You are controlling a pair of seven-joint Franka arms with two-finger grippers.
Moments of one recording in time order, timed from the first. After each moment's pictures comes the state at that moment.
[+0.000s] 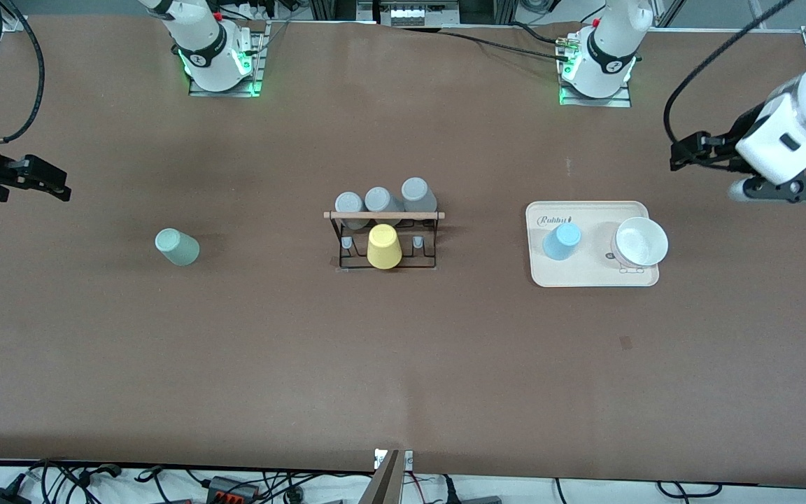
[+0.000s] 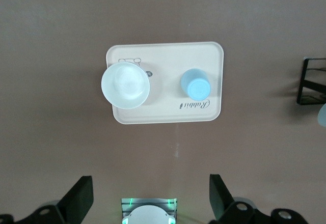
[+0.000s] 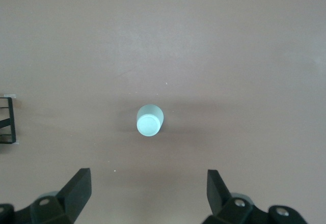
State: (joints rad) left arm 0.00 0.10 -0.09 -1.56 -0.03 1.41 -0.08; right arm 0.01 0.08 -0.05 -1.60 -0.02 1.66 -0.07
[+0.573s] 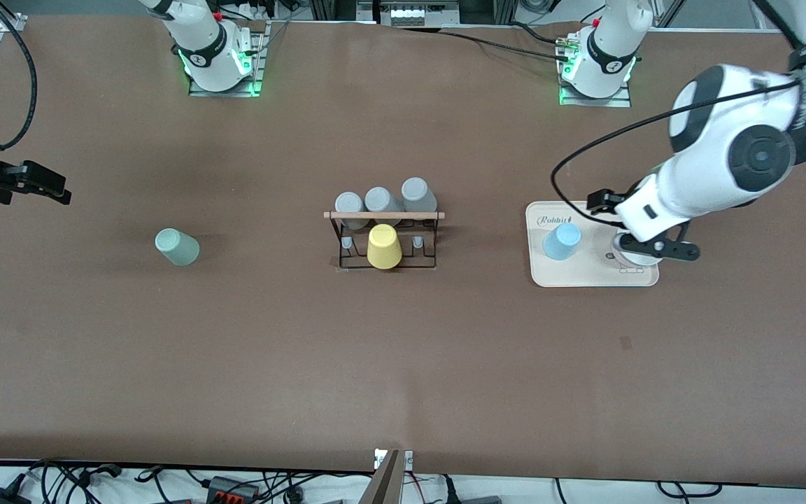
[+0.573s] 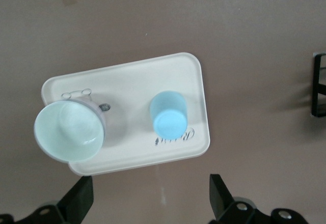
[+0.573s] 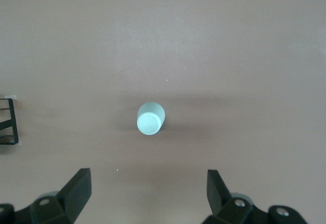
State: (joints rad) left arm -0.04 0.18 -0.18 -1.87 -0.03 1.86 -0.06; right arm -0.01 0.09 -0.05 -1.61 -0.01 1.66 -0.07
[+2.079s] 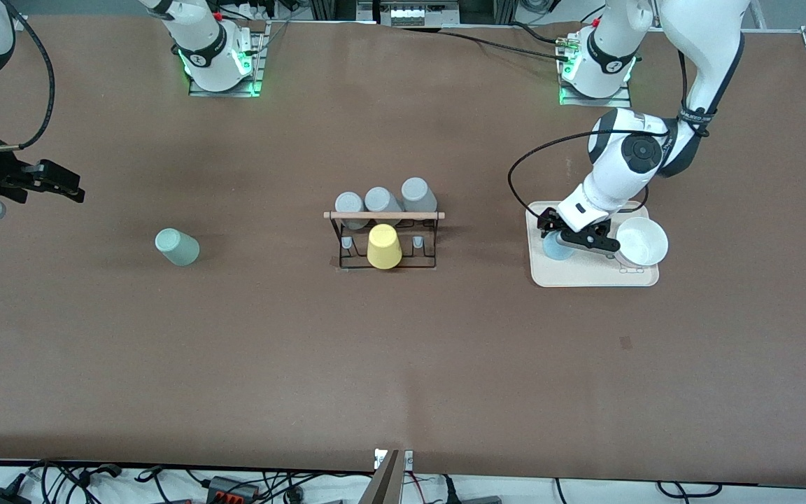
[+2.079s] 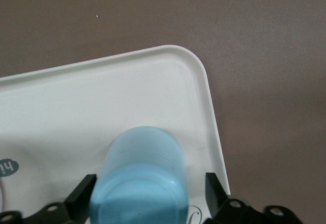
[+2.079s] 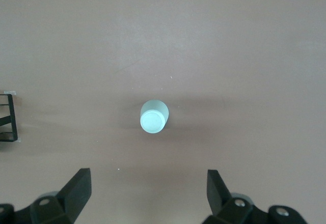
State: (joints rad) left arm -0.05 0.28 -0.22 -2.41 -0.03 2.78 -0.07; right arm -0.01 0.05 -0.04 -1.69 -0.01 1.71 -0.07
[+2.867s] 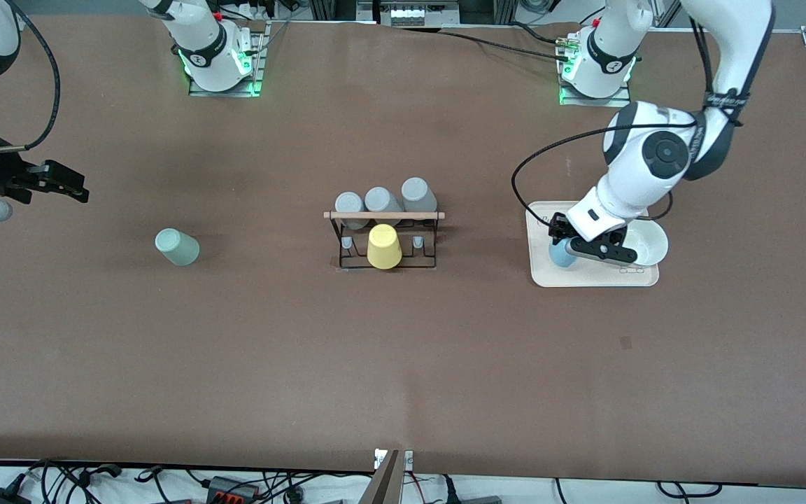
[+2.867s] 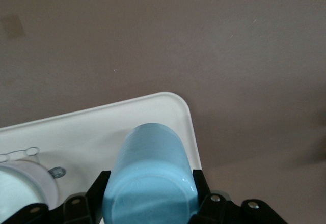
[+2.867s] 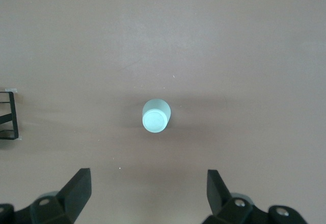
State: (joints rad) left arm -0.05 0.20 -0.22 -2.11 -0.03 2.34 -0.07; right arm 0.00 0.06 -0.04 -1.69 -0.01 1.70 -0.07
